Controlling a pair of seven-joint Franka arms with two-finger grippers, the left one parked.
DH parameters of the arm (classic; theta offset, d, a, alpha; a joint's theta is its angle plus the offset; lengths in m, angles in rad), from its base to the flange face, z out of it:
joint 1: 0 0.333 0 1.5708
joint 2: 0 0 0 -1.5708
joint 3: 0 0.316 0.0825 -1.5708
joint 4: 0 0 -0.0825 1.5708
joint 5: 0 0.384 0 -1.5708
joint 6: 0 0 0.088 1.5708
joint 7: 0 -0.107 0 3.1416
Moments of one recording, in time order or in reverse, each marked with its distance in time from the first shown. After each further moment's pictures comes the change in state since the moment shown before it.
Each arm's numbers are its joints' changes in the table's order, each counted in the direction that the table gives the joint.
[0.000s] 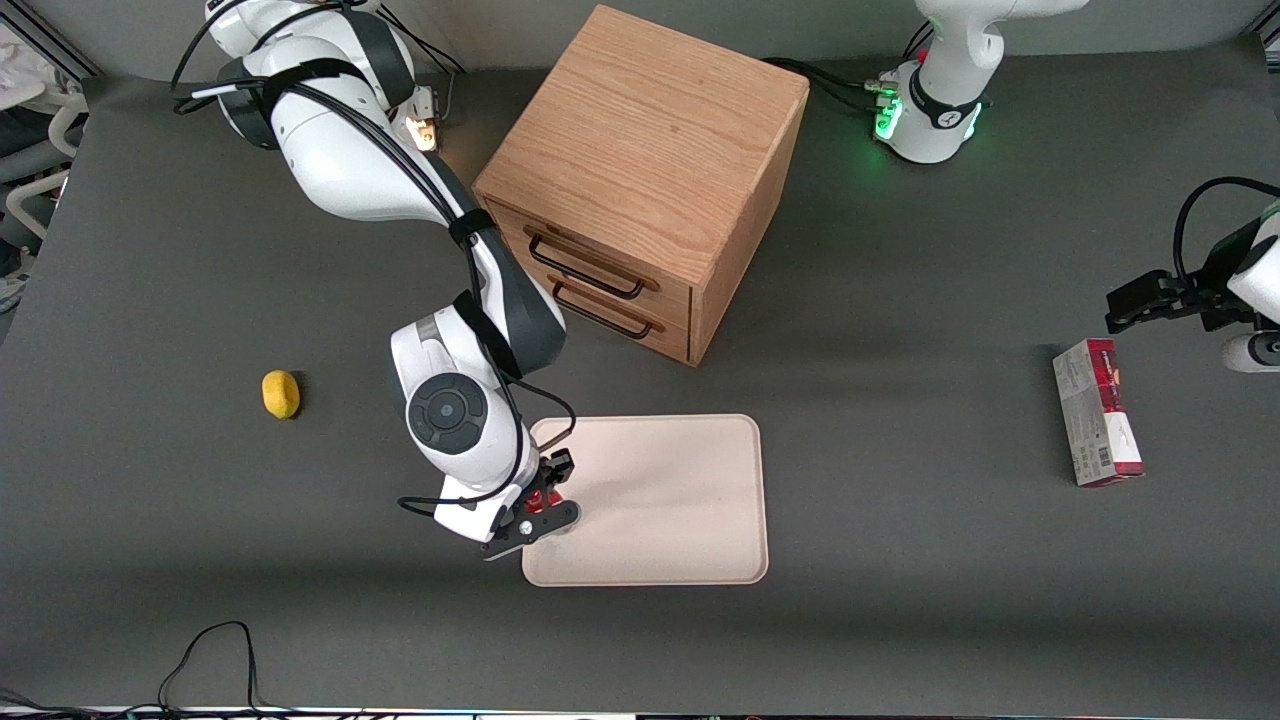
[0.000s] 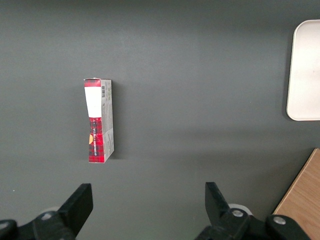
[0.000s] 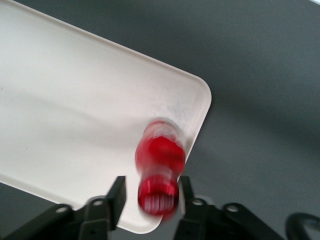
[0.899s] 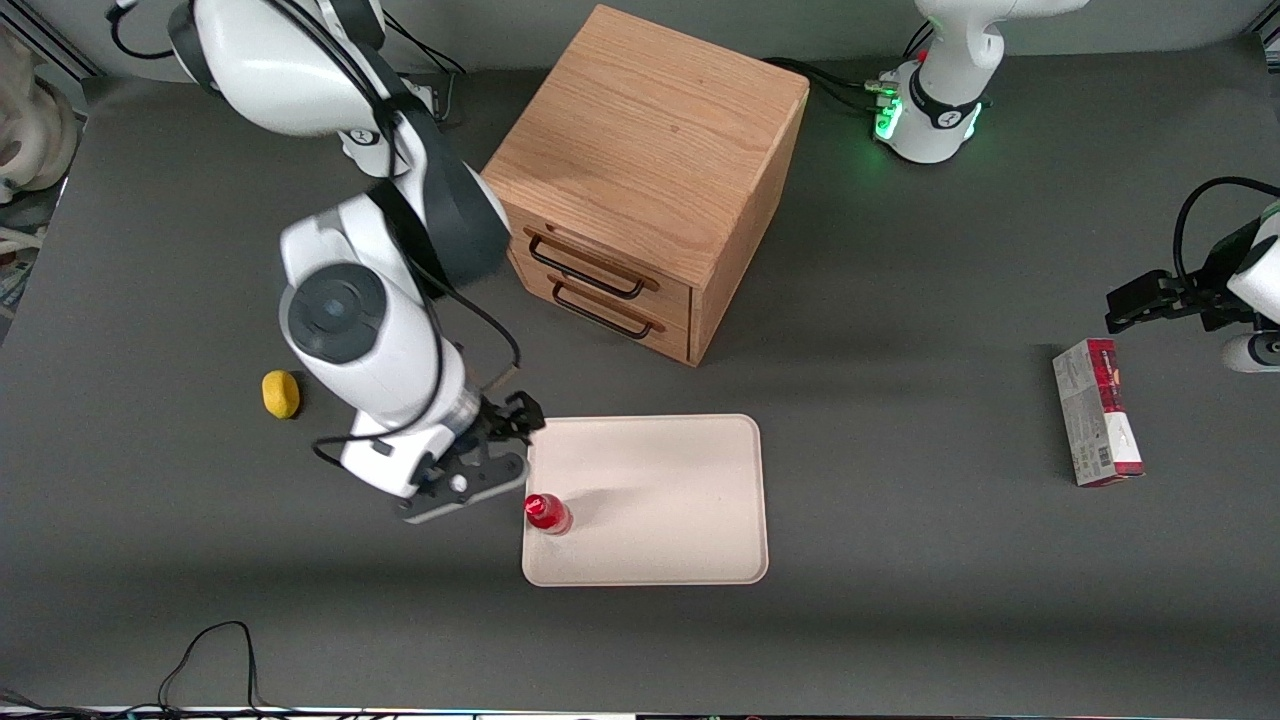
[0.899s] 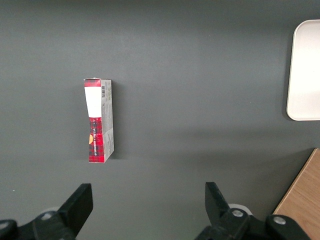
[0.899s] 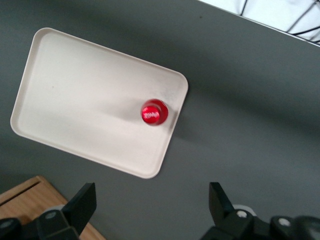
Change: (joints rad) arm -0.015 0.233 -0.008 -0.049 -0.003 0.275 -0.037
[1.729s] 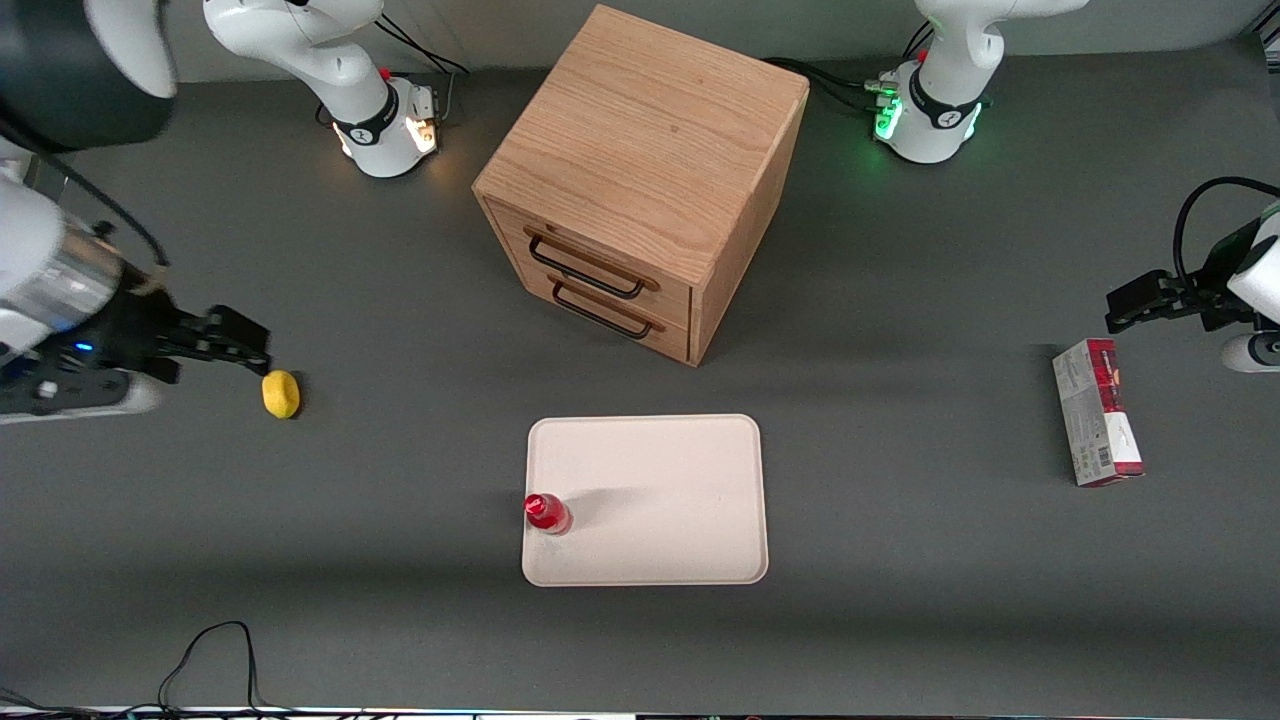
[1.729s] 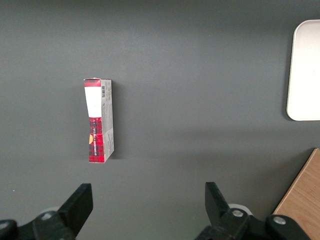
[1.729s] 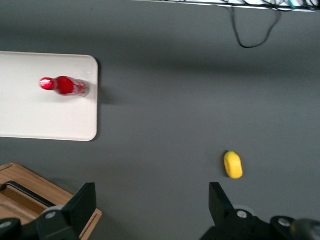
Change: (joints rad) arm -0.224 0.488 -0.084 0.429 -0.001 0.062 0.042
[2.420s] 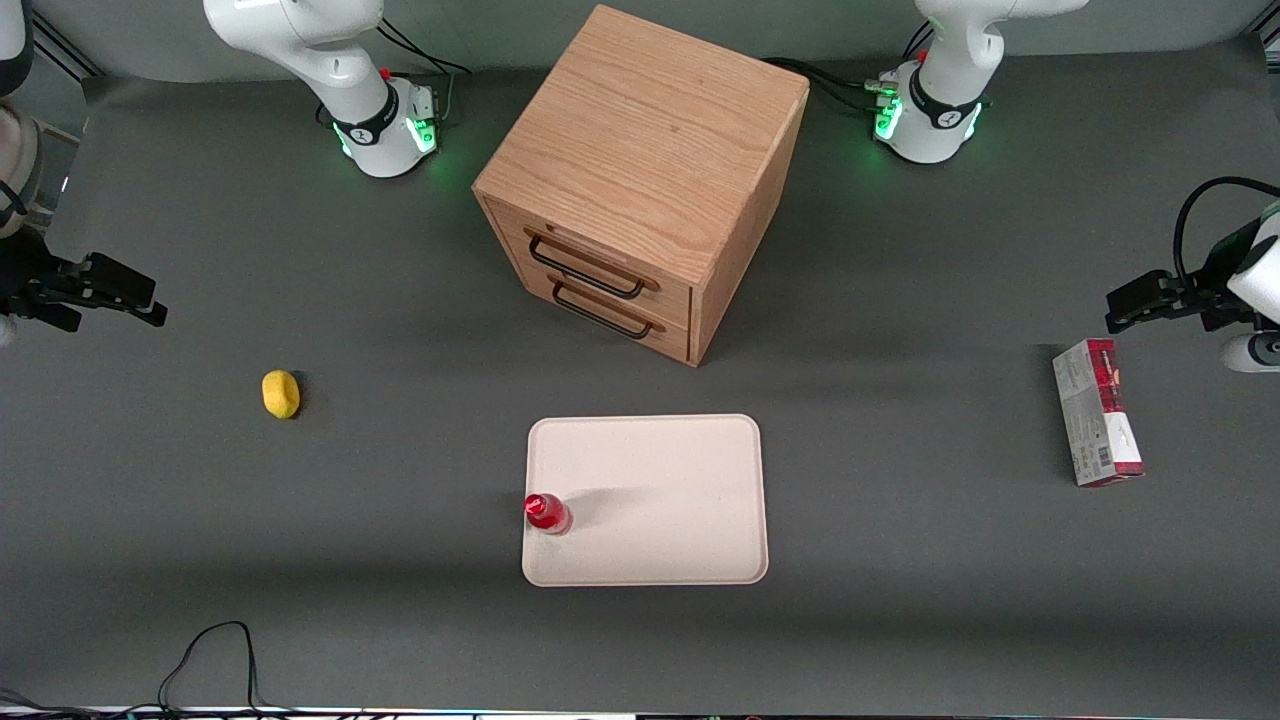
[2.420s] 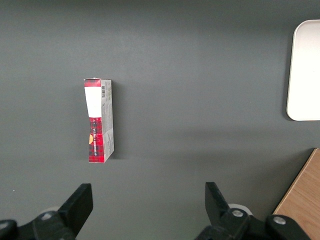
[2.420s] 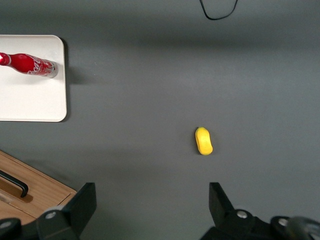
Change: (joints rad) arm -0.125 0.171 -0.013 0.223 -0.008 -0.015 0.111
